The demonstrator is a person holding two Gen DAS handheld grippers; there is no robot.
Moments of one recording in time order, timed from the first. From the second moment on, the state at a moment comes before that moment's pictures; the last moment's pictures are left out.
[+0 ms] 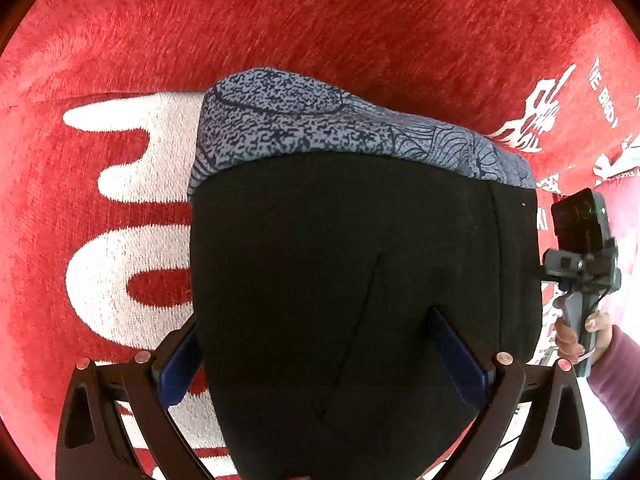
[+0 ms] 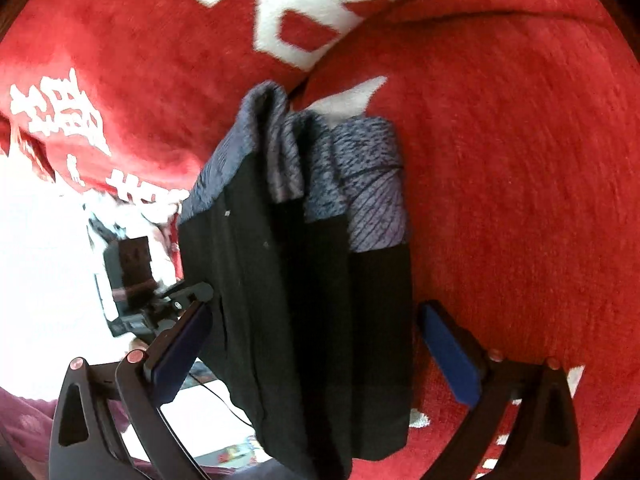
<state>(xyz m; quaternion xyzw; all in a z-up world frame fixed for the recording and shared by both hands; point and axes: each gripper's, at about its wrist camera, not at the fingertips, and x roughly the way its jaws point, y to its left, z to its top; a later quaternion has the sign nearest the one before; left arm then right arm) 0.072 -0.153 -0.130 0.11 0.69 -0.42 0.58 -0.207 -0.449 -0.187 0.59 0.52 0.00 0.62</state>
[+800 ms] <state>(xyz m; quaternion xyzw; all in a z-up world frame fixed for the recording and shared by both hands) 0.042 -0.095 -0.042 0.11 0.64 -0.44 0.62 -0.213 -0.393 -0.125 0.61 0.50 0.02 0.61</state>
